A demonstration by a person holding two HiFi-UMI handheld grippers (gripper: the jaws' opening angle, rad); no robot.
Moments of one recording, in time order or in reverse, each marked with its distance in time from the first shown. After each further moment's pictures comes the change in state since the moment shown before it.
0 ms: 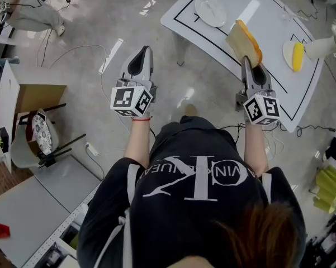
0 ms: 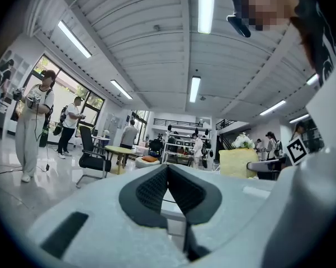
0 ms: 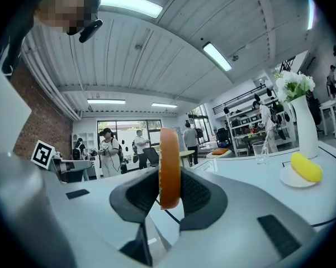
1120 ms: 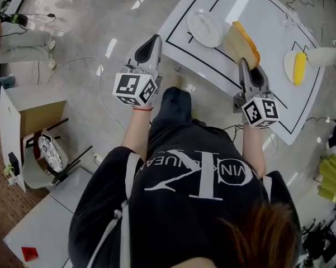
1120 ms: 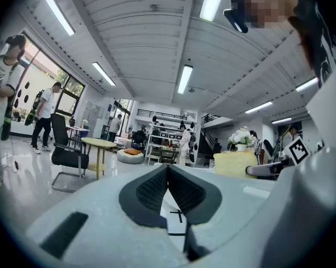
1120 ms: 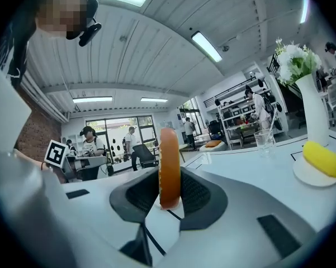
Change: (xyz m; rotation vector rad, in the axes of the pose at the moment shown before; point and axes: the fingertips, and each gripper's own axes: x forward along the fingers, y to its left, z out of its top) left arm 0.177 0.016 -0.004 0.007 0.092 -0.201; right arm 0.096 -0.052 -0.008 0.079 0.057 -0.075
